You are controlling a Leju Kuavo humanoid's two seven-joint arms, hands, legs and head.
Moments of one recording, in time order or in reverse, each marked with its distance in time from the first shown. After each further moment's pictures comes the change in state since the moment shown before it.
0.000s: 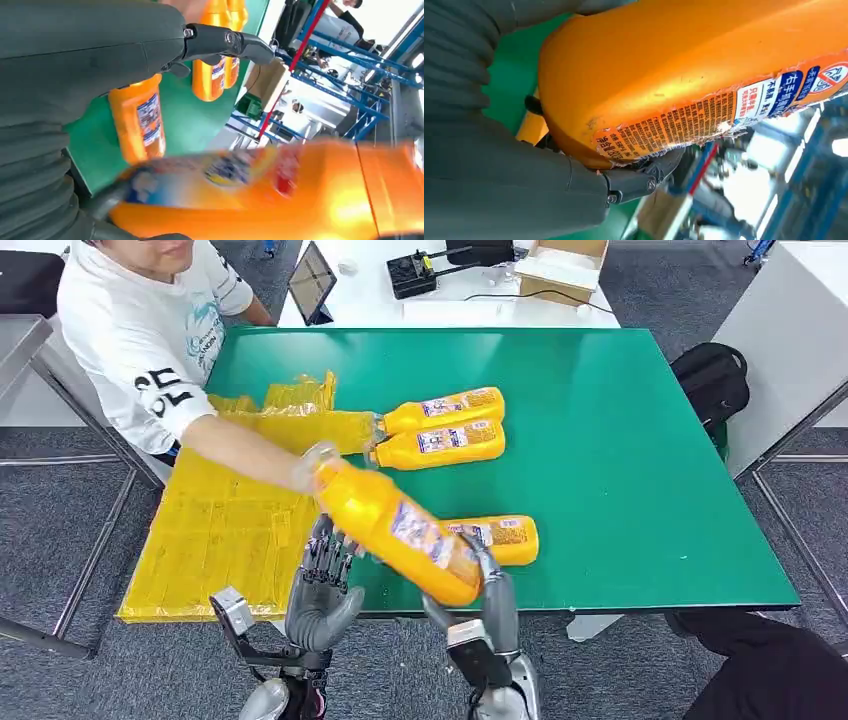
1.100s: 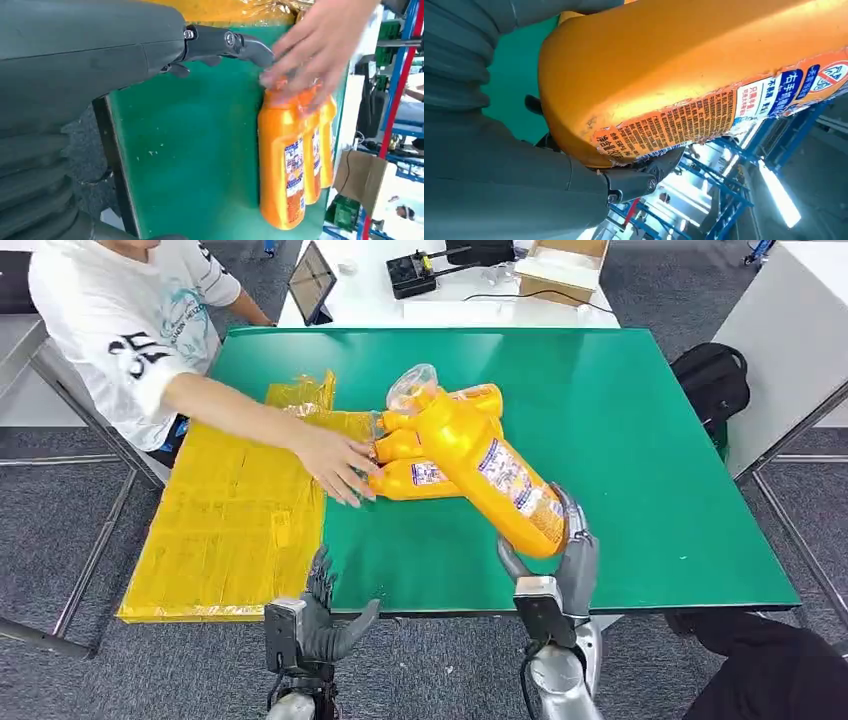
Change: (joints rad) left arm -0.049 0.000 -0.027 0.260 -0.191 0.447 -0.039; right arm -0.045 -0.085 -0.134 -0.251 0.018 -0.104 0.094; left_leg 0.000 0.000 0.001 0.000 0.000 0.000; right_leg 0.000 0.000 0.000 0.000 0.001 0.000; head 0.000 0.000
